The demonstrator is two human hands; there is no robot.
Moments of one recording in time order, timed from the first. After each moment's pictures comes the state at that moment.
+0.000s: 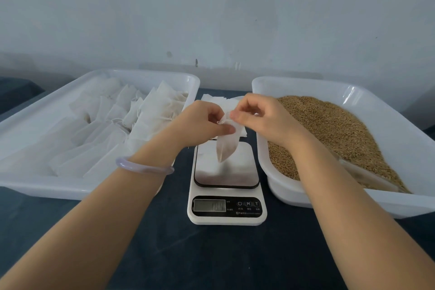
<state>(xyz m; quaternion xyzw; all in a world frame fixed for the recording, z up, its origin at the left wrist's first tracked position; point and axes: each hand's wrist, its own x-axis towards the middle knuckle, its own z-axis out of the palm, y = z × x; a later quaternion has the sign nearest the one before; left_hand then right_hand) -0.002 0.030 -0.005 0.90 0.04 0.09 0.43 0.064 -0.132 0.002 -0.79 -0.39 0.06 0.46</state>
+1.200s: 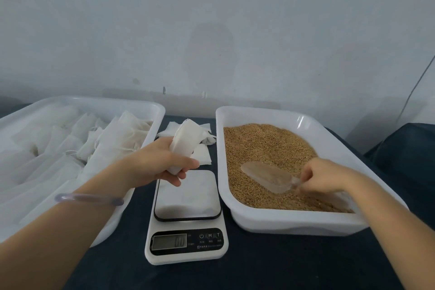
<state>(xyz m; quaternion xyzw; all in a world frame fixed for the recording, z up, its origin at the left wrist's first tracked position) -0.006 0.032 -0.003 0.77 0.05 -0.06 0.64 0.117 -0.303 -0.009 -0.97 -0.14 0.16 0.09</state>
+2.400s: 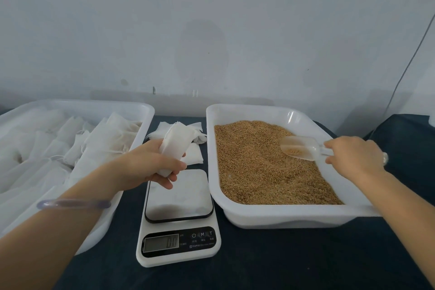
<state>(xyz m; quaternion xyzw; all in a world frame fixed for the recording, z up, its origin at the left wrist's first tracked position) -0.002 0.032 -0.007 0.77 0.05 -0.07 0.63 0.111 -0.341 0.013 -0.97 -0.03 -0.15 -0.20</state>
